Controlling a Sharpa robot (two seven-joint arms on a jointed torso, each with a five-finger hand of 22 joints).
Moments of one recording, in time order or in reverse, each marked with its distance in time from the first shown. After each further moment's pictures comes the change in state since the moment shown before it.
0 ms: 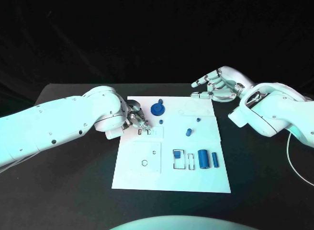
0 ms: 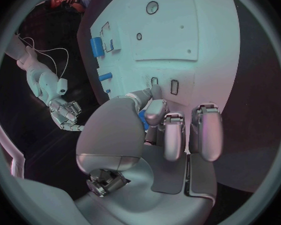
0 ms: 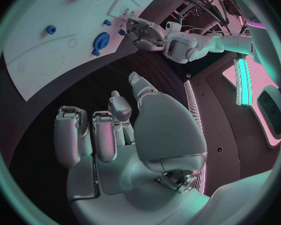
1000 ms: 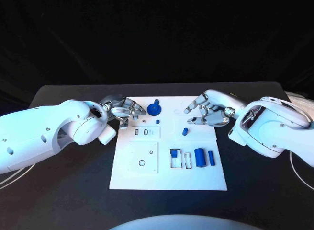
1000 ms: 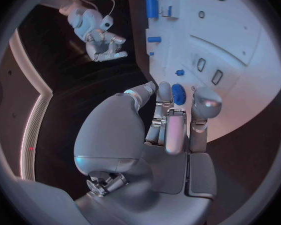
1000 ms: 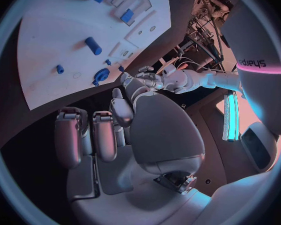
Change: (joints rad) left arm -0.044 -0.190 -0.024 0.116 0.447 -0.354 0.502; left_hand -0.058 -0.037 -0.042 -0.023 -0.011 -0.083 0.085 -0.179 -0.160 -0.265 0.079 -0.402 -0.422 0.000 0.058 -0.136 0.001 0.063 -0.144 0.064 -0.368 -0.213; right arm -0.056 -0.092 -0.026 0.209 -0.360 0.089 -0.124; right_hand 0.088 0.038 0.070 -0.069 -0.028 0.089 -0.020 0.019 0.003 0.033 -0.022 0.069 0.033 -0.002 -0.002 0.000 0.000 0.000 0.007 -0.007 0.005 0.020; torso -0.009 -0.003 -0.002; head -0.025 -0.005
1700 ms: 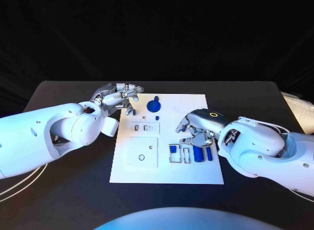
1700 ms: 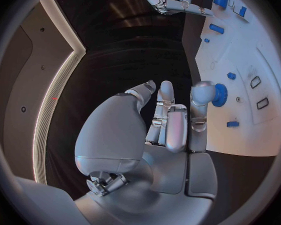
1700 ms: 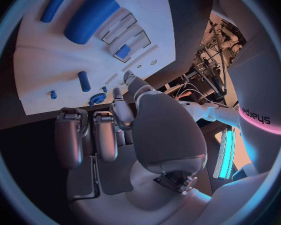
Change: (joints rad) left arm -0.042 -0.038 -0.008 0.047 0.412 -0.106 0.396; left_hand 0.017 0.017 -0.060 -0.012 0.000 0.019 0.011 -0.044 -0.084 -0.021 0.014 -0.027 -0.068 -0.009 0.009 -0.066 0.000 0.030 -0.042 0.011 -0.116 -0.100; right arm -0.129 0.086 -0.017 0.063 -0.355 0.052 -0.221; right_hand -0.021 -0.021 0.026 0.013 -0.048 0.006 0.007 -0.014 -0.005 0.026 0.002 0.039 0.027 0.002 -0.006 0.008 0.000 0.000 0.004 -0.004 0.006 0.000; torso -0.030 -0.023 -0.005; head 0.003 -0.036
